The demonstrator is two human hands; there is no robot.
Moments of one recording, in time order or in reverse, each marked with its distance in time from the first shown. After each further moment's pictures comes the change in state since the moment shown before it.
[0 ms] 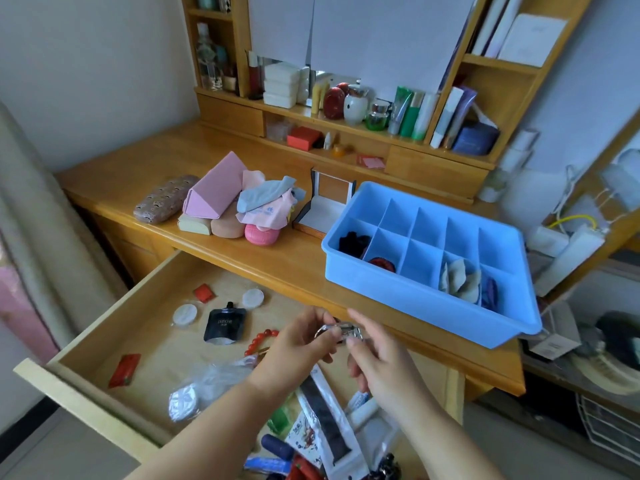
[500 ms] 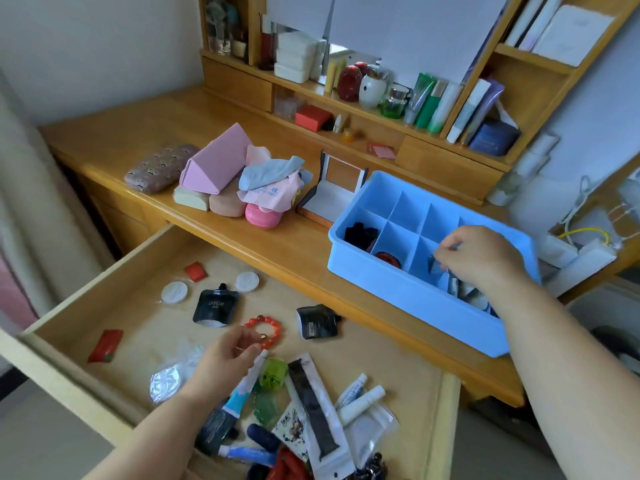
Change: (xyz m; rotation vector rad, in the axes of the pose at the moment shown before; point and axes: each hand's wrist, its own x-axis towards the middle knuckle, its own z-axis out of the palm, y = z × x) left_hand -0.020 -0.070 -0.074 0.415 0.352 -0.326; right_hand 0.106 -0.054 -0.133 -1.001 0.399 0.154
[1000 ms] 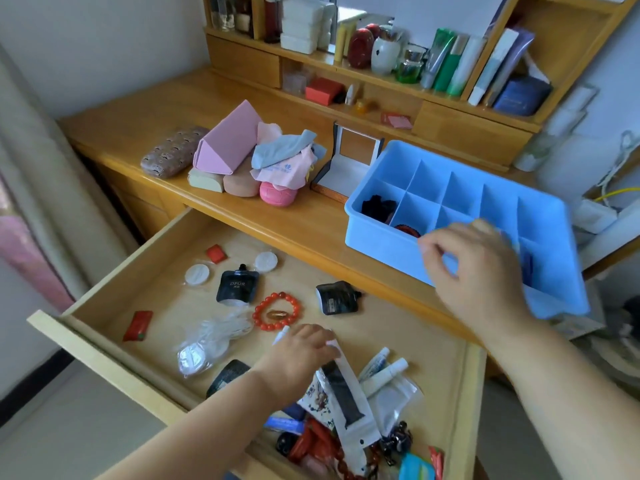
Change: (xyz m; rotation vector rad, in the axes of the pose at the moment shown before) left_hand -0.002 -0.006 0.049 1.004 -0.286 0.823; right_hand -0.080 -0.019 0.030 0.210 0.462 -0.649
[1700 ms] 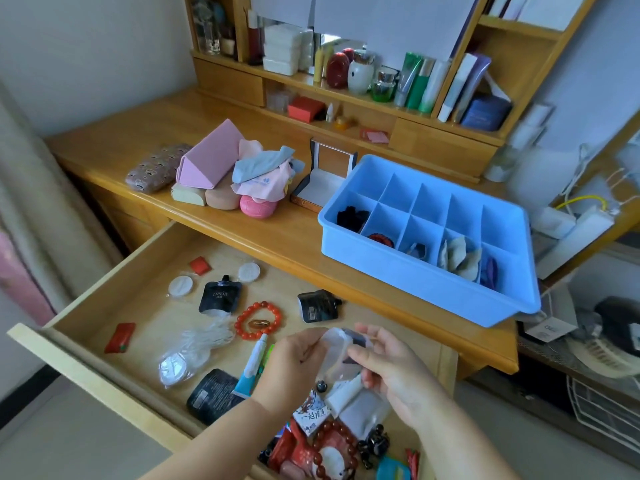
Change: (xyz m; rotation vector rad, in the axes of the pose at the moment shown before) left_hand 0.002 0.070 -0.056 -1.019 0.366 -0.403; right_hand -0.100 -0.034 0.037 1.317 -0.568 1.156
